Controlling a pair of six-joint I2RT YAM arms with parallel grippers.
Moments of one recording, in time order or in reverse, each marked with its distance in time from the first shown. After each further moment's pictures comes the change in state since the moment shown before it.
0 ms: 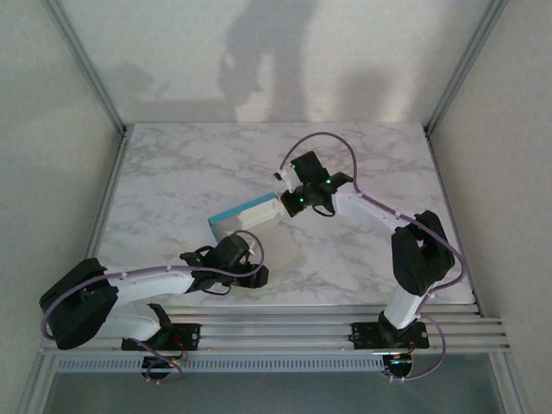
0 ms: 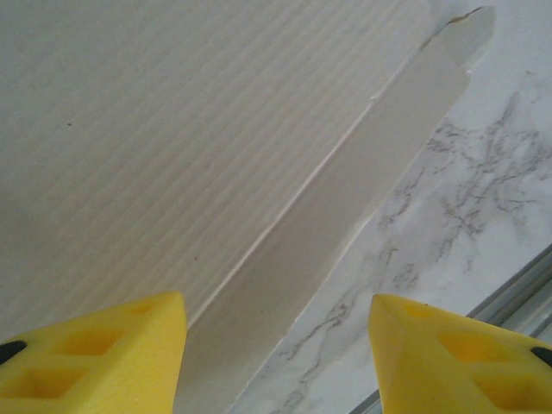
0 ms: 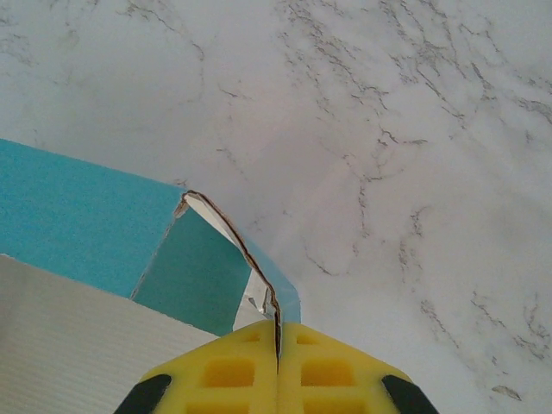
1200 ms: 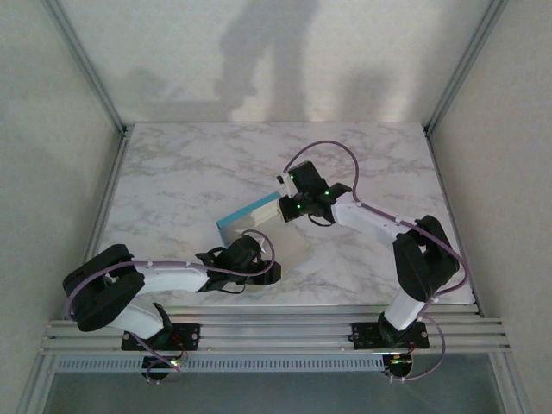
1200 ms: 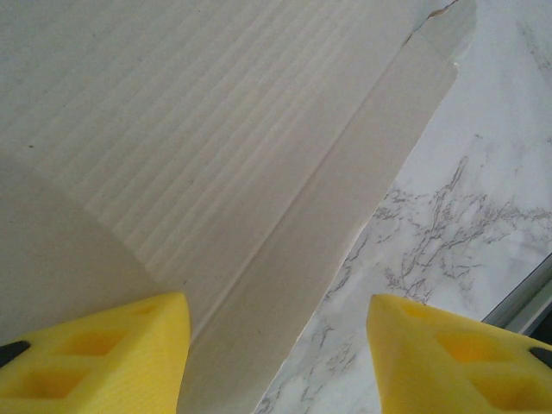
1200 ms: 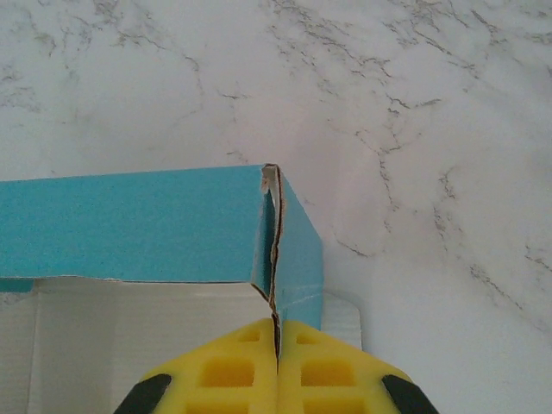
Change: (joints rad) left arm -0.057 0.152 0.027 0.209 -0.026 -0.147; right arm 0.046 -0.050 -0.118 0.109 0.048 0.241
